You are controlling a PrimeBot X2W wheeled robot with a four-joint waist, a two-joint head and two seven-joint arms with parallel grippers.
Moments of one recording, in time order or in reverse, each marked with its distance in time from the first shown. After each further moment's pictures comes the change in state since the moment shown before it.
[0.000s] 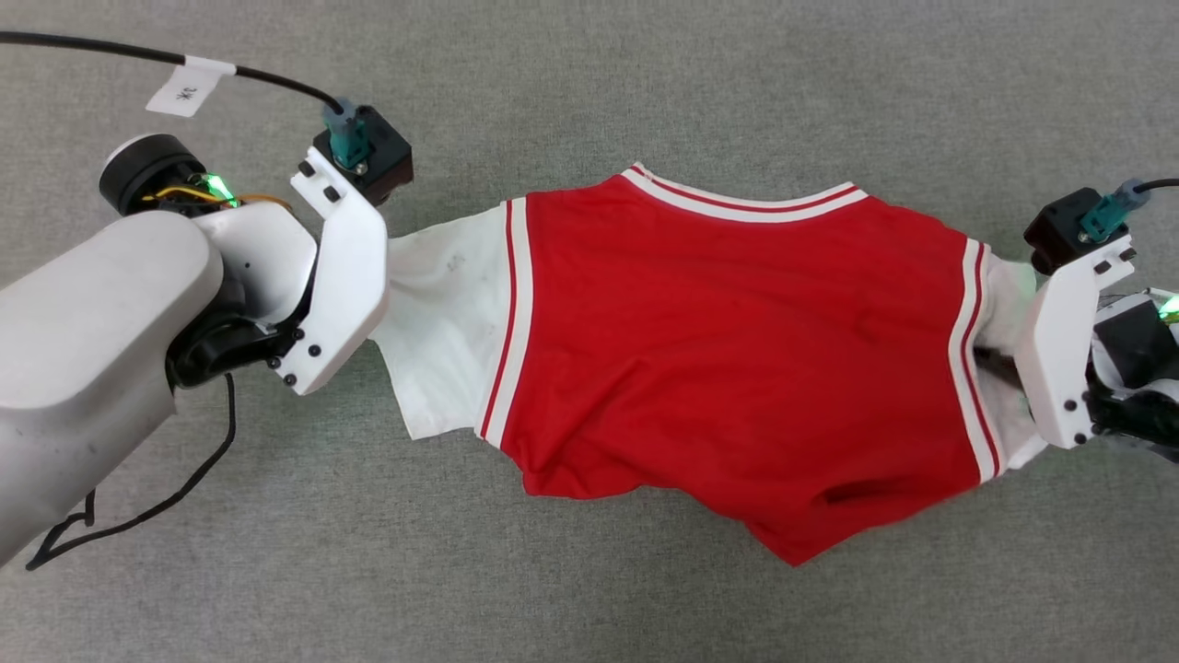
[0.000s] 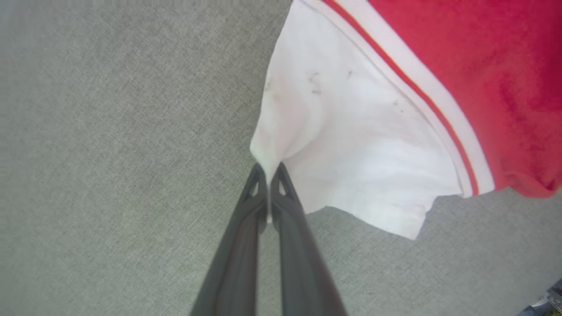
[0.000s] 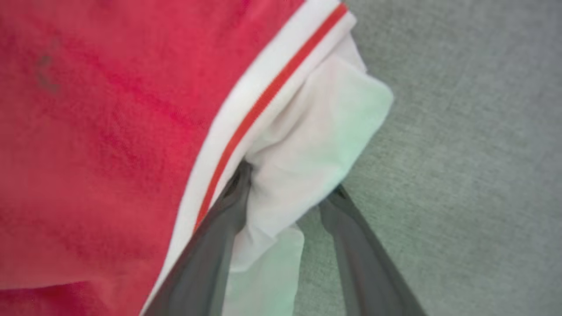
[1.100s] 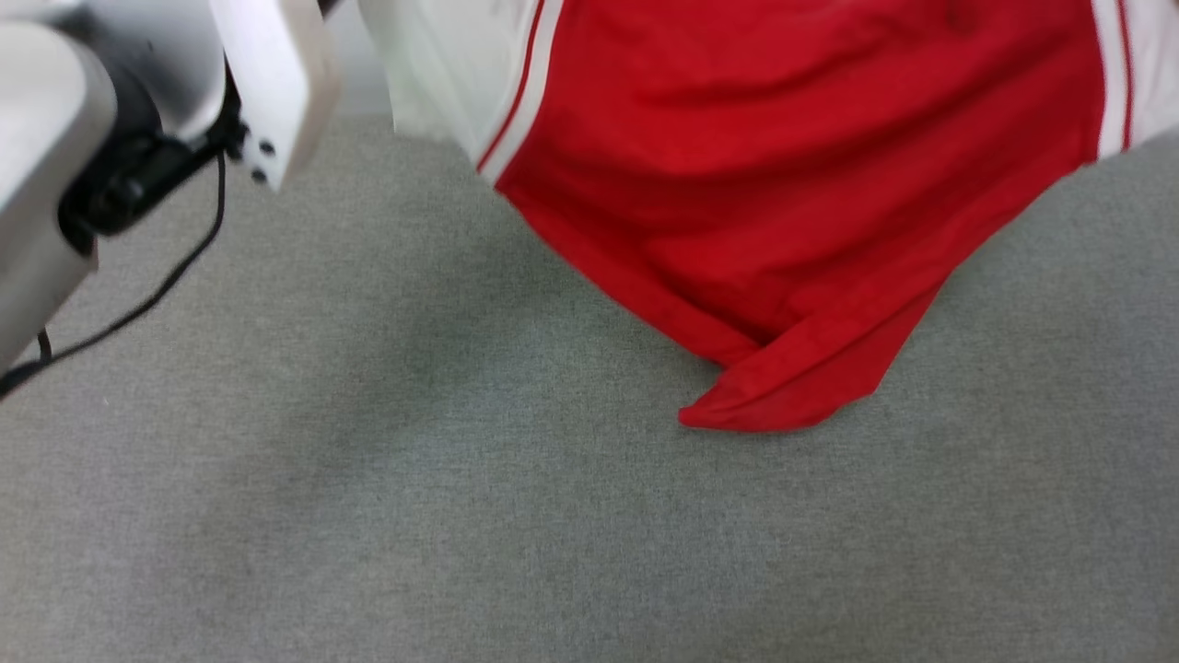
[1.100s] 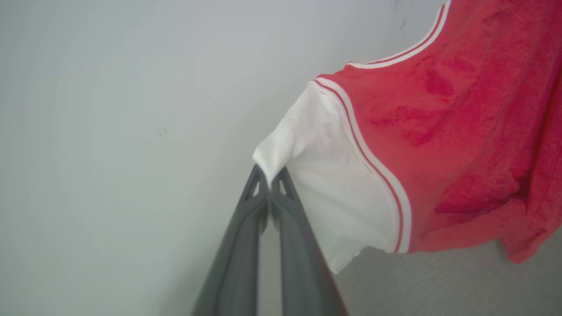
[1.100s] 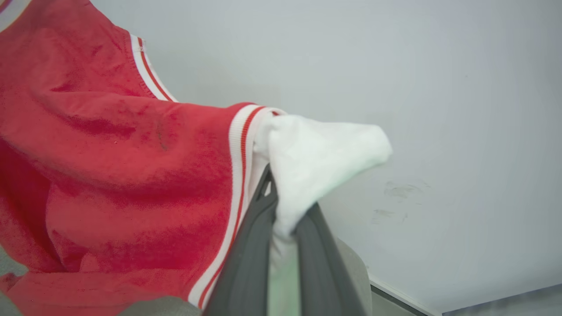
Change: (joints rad) left arm -0.156 0.013 0.165 -0.064 0.090 0.077 -0.394; right arm -0.184 -0.157 -0.198 -0.315 -0.153 0.000 -0.327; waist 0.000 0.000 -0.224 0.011
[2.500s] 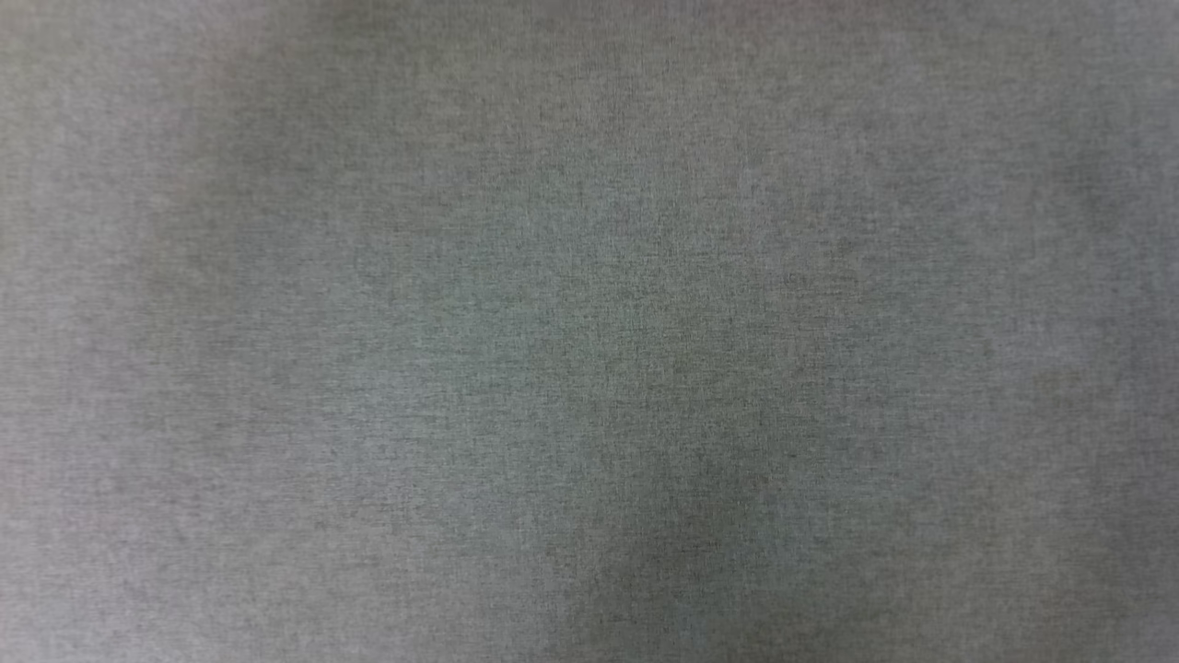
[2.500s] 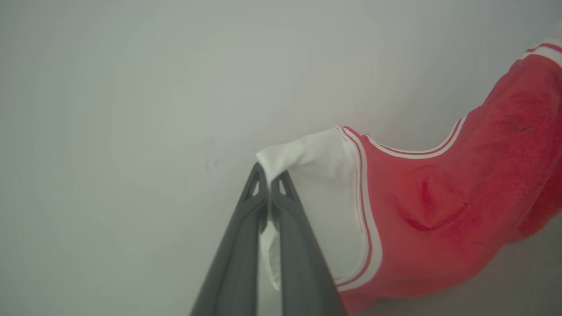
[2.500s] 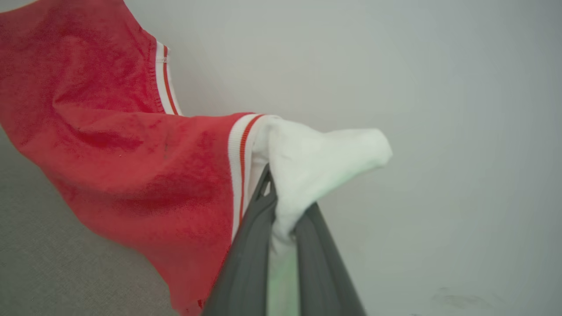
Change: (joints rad) left arm -0.408 -0.283 0.113 0.639 0.119 -0.064 -0.394; right arm -0.697 0.344 0.235 0.623 -0.231 0.000 -0.293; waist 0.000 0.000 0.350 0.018
